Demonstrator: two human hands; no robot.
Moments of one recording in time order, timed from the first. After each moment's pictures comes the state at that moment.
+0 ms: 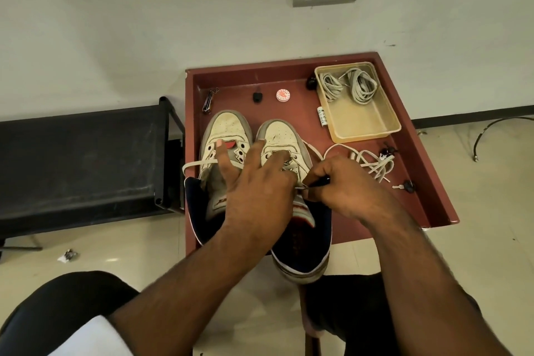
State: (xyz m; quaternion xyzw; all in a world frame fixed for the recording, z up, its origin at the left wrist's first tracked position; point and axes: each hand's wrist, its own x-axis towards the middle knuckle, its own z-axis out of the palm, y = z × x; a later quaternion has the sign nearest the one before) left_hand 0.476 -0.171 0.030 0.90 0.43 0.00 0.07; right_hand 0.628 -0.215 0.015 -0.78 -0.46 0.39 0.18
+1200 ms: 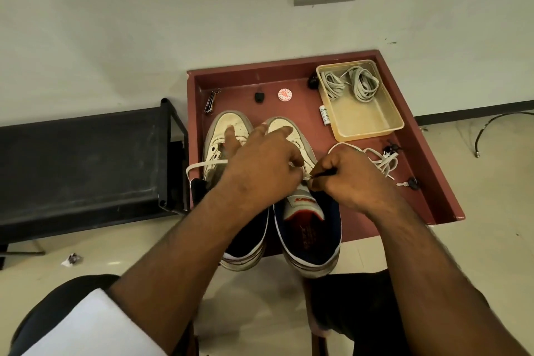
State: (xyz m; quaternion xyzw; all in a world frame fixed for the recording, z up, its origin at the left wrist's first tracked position) left_hand 0.487 -0.123 0.038 0.90 0.39 -0.07 0.20; right_hand 0.629 -0.209 0.016 -0.80 -0.47 0.34 0.18
